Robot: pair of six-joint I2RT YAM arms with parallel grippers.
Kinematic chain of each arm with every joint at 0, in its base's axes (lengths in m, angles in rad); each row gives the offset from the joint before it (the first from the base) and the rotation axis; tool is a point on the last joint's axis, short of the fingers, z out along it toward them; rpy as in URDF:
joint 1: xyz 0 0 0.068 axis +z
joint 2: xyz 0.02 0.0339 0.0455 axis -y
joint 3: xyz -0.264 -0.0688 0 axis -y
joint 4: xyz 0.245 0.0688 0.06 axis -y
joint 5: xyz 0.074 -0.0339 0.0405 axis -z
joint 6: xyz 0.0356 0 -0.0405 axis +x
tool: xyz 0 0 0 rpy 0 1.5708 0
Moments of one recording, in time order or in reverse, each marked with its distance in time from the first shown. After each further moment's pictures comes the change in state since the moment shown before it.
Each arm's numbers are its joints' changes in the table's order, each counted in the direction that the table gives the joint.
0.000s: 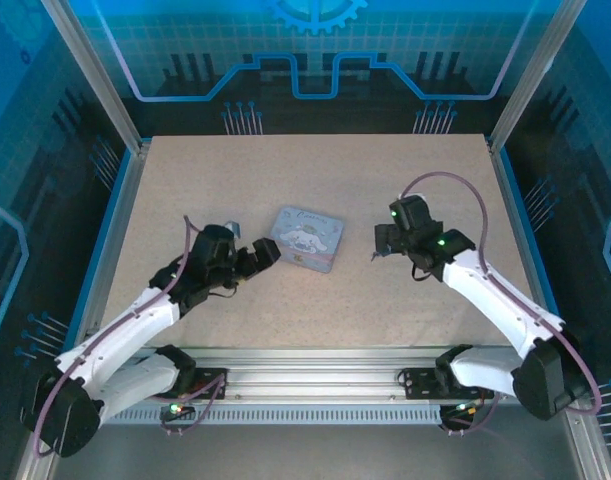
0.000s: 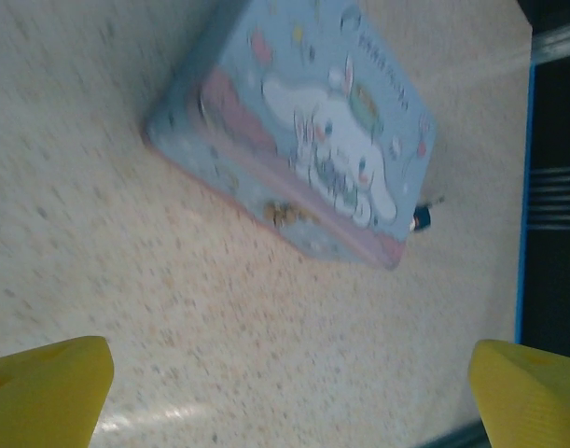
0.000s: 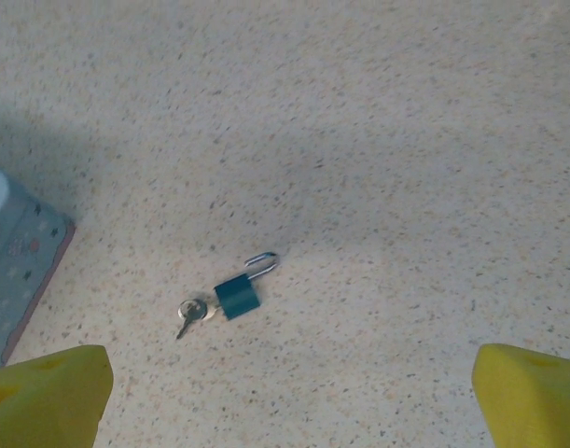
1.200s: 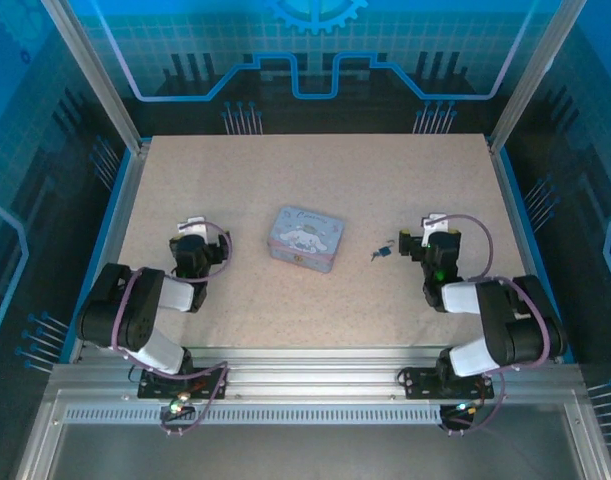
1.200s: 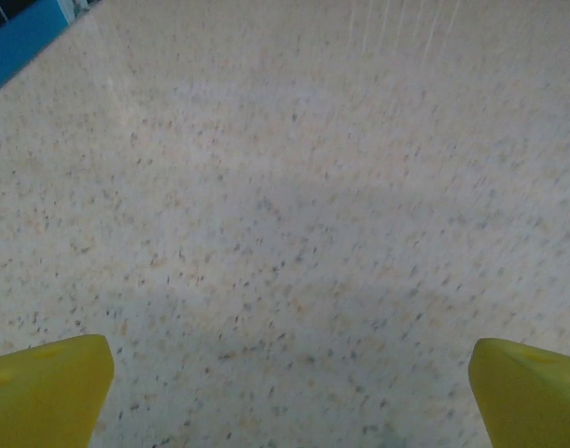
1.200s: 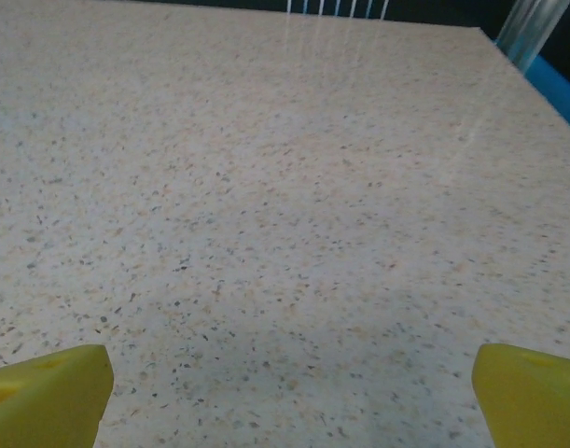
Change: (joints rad) left arm 0.397 -0.584 -0.390 1.247 -0.378 0.828; right arm -0.325 -0.318 -0.591 1.363 -0.143 -0.338
